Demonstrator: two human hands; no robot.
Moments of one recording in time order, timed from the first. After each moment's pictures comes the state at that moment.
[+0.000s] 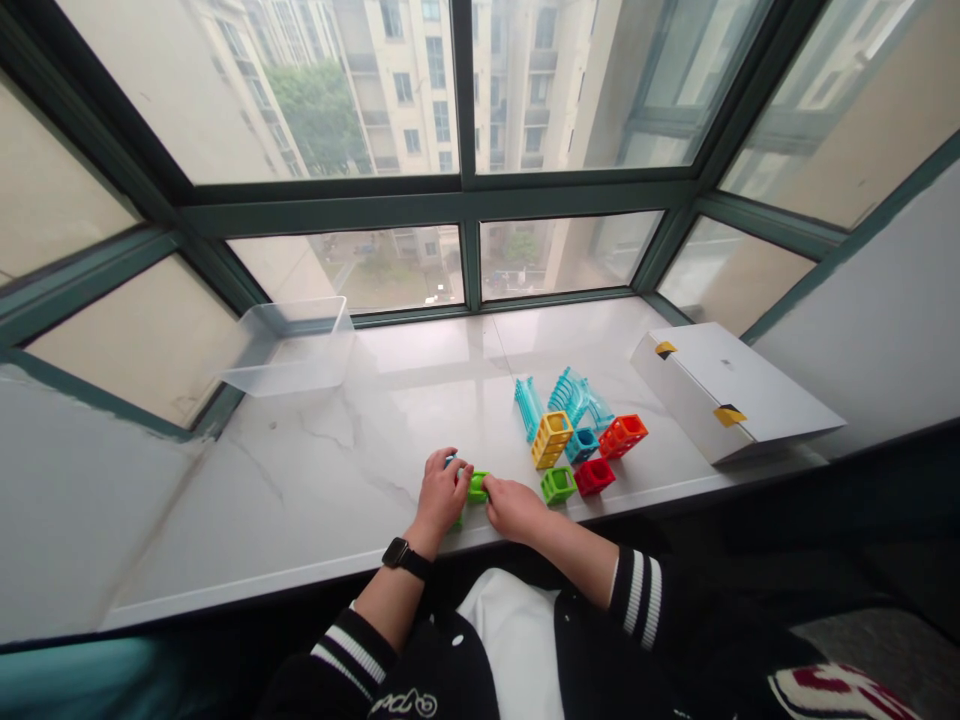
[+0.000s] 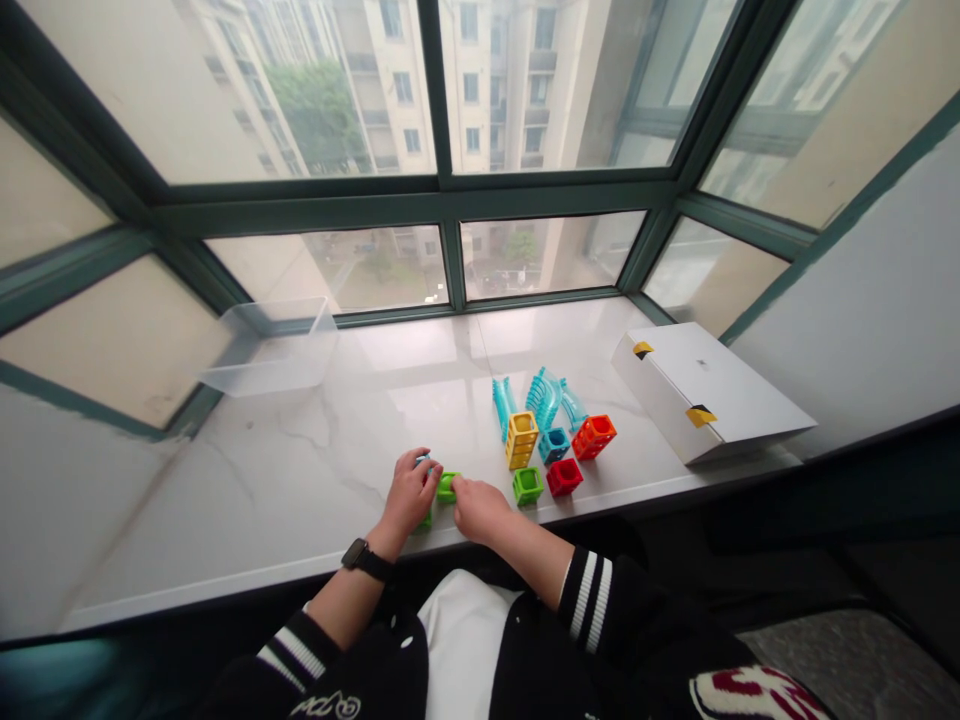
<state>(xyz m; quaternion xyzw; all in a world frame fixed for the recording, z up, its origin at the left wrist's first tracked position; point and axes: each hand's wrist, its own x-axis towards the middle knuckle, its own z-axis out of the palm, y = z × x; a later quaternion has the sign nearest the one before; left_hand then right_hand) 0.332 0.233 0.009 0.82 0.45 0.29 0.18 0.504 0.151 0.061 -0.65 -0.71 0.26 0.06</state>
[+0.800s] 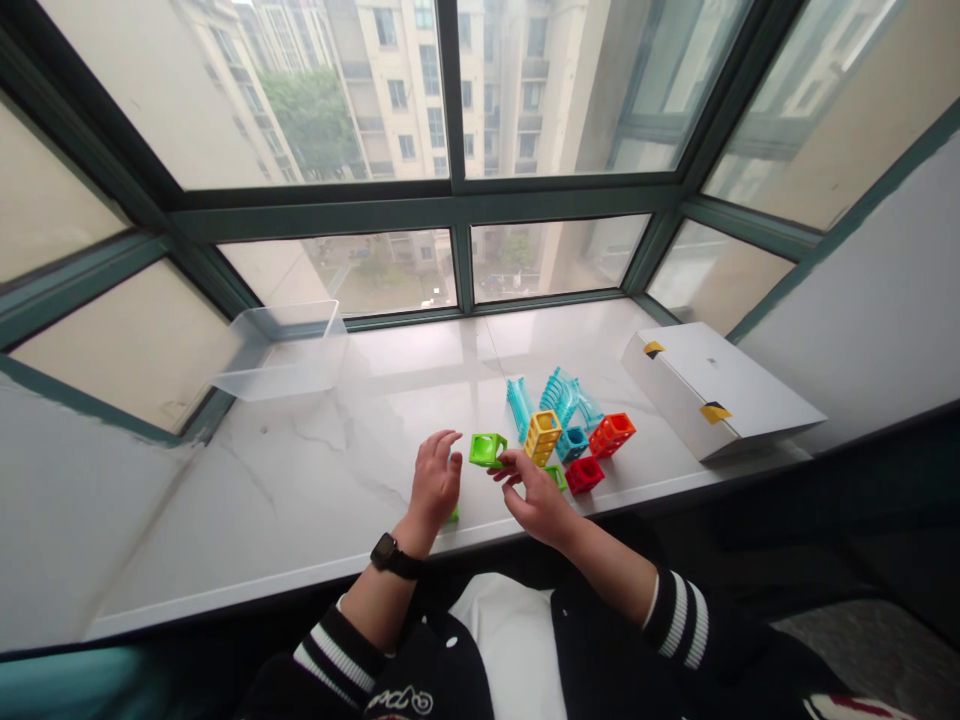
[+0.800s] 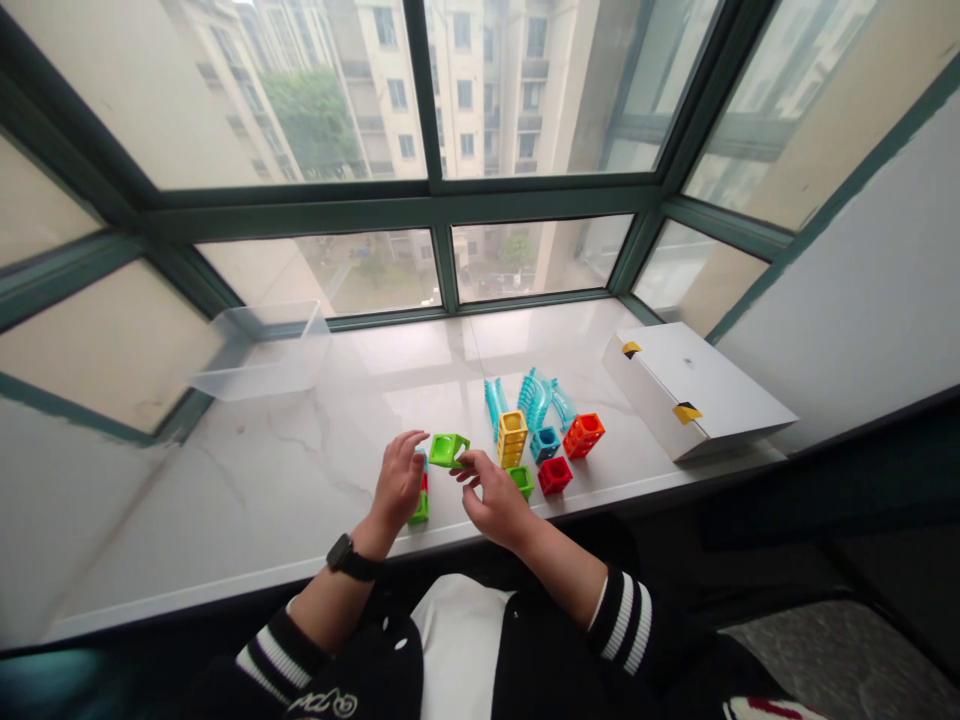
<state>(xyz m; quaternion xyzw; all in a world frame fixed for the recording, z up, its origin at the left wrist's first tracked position) 0.346 0.229 0.072 0.80 0.40 0.38 0.22 0.541 0.122 0.109 -0.52 -0.63 0.31 0.49</state>
